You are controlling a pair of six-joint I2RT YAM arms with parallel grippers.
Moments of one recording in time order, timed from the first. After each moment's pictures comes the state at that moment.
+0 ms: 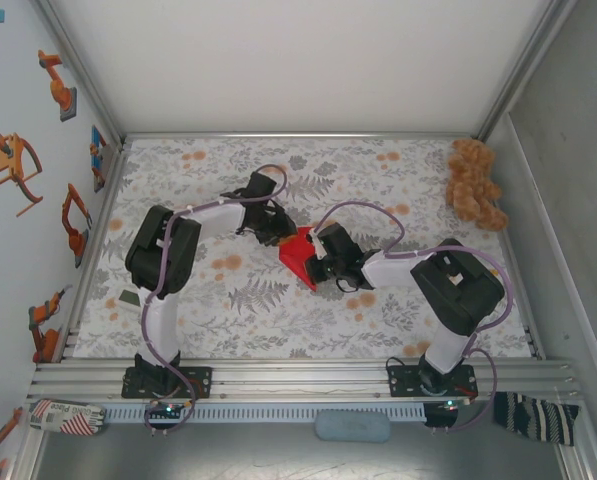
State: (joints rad) left arm -0.56 2.04 1.35 -0.41 0.42 -0.84; right arm 0.73 1.74 0.77 0.11 -0.15 0.32
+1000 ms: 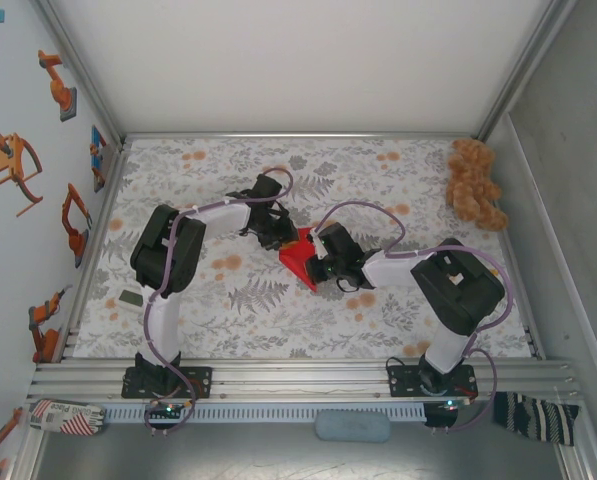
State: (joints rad) left arm -0.59 2.08 1.38 -0.49 0.41 -0.80; right arm 0.72 1.74 0.77 0.11 -0.17 0.33
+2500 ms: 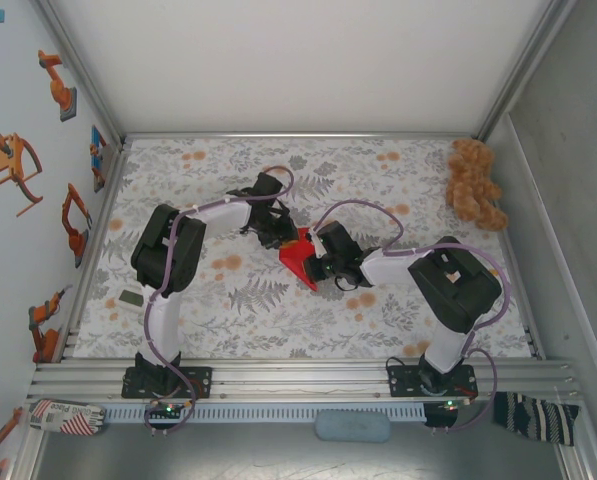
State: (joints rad) left arm -0.59 2.09 1.41 -0.52 0.41 -0.79; right arm 0.72 1.76 0.79 0.10 -0.19 0.34
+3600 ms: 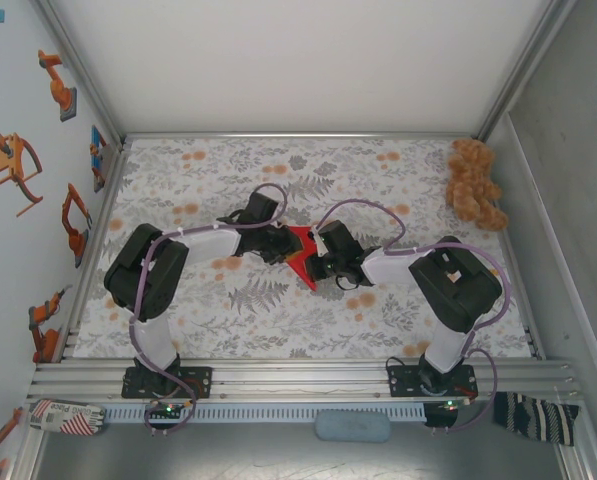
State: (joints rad) left arm -0.66 1.85 1.06 -0.17 0.45 -1.01; right arm 0.71 1.76 0.79 0.10 -0.19 0.37
